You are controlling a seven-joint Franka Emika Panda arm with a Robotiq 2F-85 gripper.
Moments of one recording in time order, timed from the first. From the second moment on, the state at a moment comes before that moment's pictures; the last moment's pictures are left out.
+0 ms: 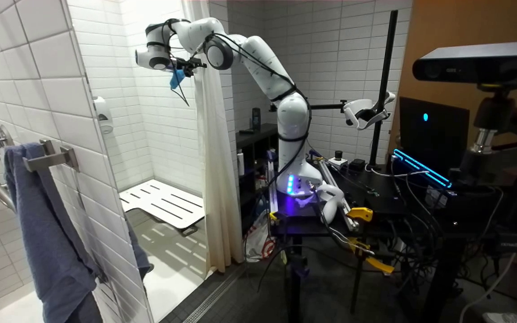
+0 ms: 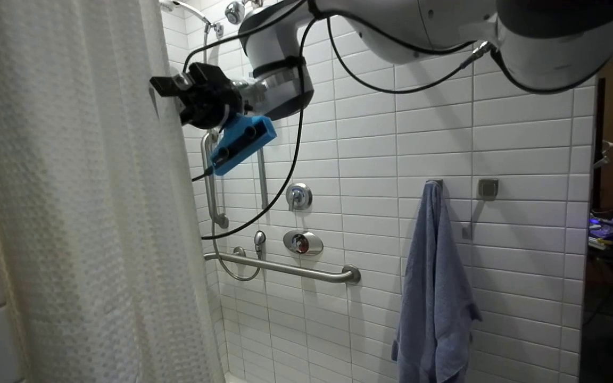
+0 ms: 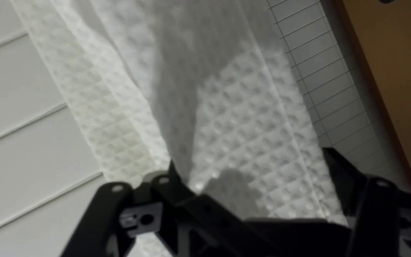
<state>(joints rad) 0.12 0.60 0.39 -1.18 1.09 1.29 -1.32</state>
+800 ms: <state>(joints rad) 0.21 0.63 0.27 -1.17 1.00 1.28 -1.43</state>
